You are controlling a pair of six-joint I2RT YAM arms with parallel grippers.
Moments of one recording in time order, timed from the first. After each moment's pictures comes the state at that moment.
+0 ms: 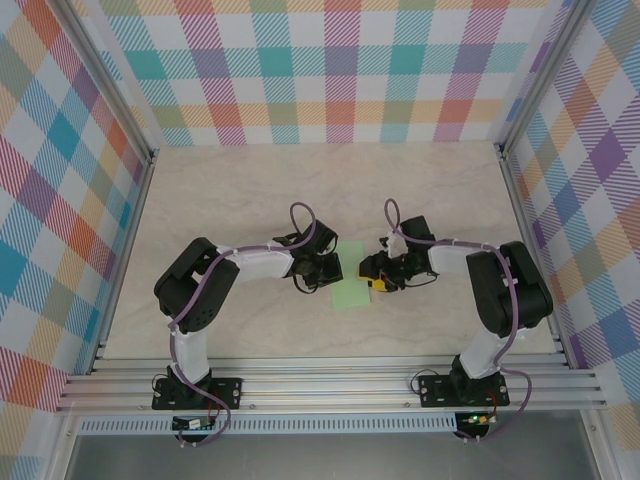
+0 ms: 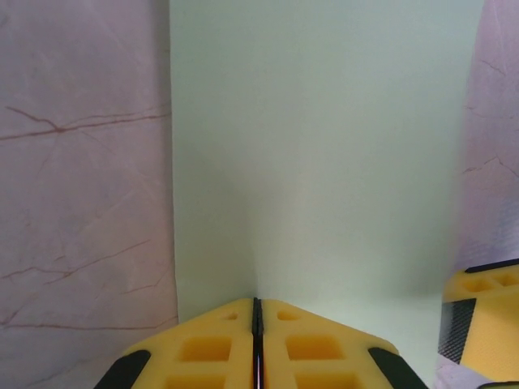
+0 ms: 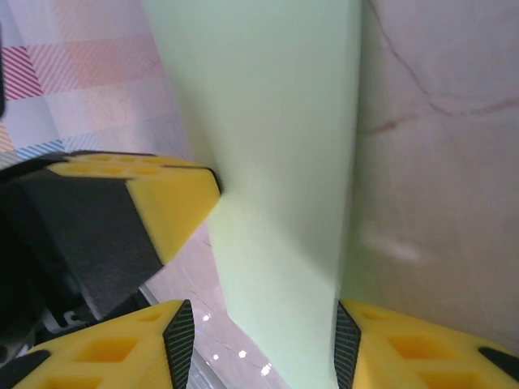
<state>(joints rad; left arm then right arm) -0.74 1.90 1.12 -0.27 0.24 -0.94 0.32 1.71 0.79 -0.24 -0.82 0.58</state>
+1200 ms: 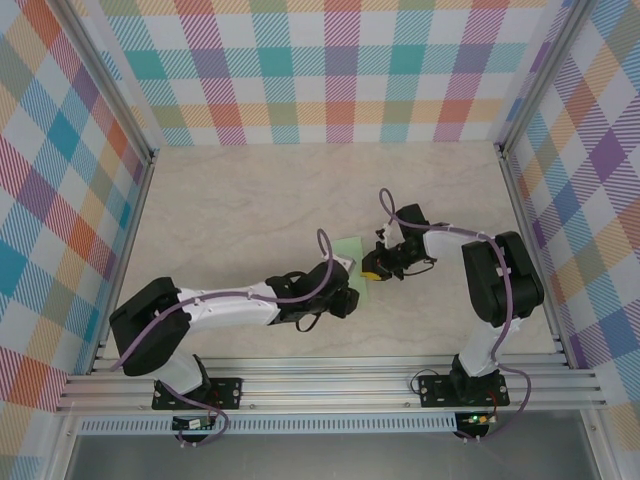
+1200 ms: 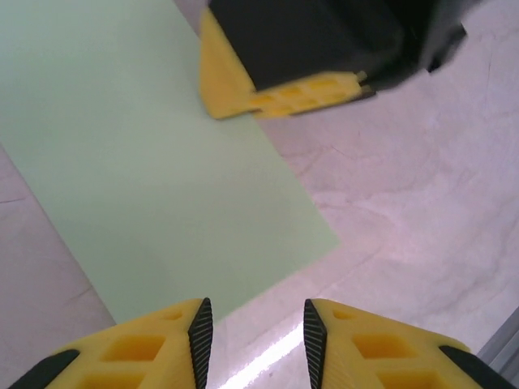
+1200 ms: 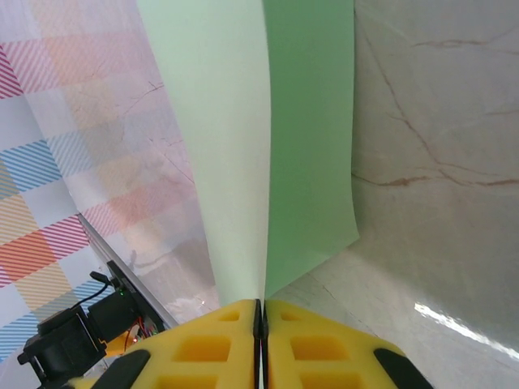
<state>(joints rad) -1.06 1.57 0.90 -0.17 -0.12 -0.58 0.32 1.79 0.96 -0.45 -0.80 0.52</state>
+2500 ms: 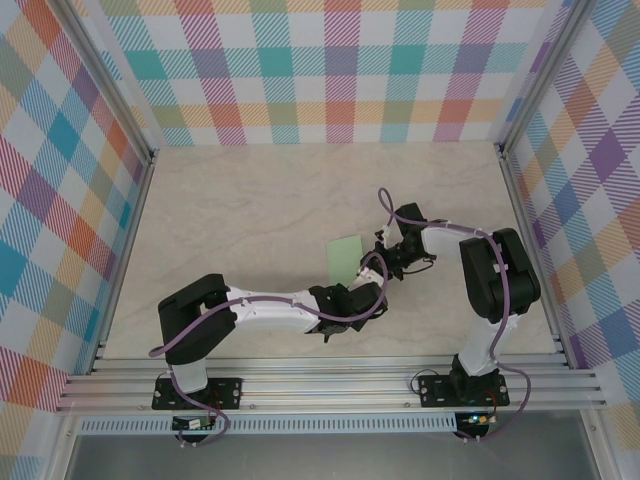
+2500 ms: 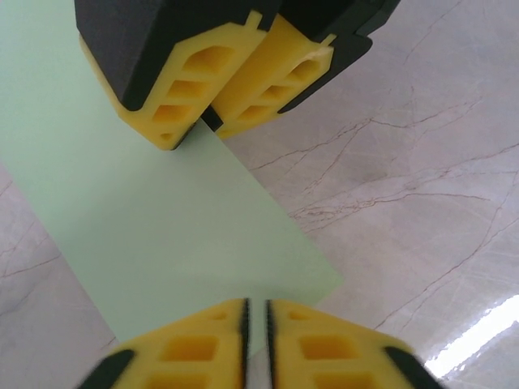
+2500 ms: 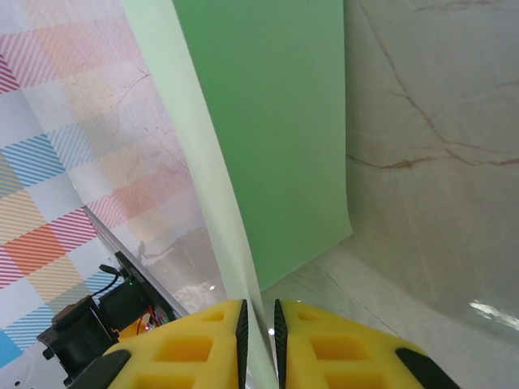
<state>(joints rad) -1.22 1.81 1.11 -0.32 -0.46 -0.39 0.32 1.82 0.99 -0.52 -0.82 0.52</state>
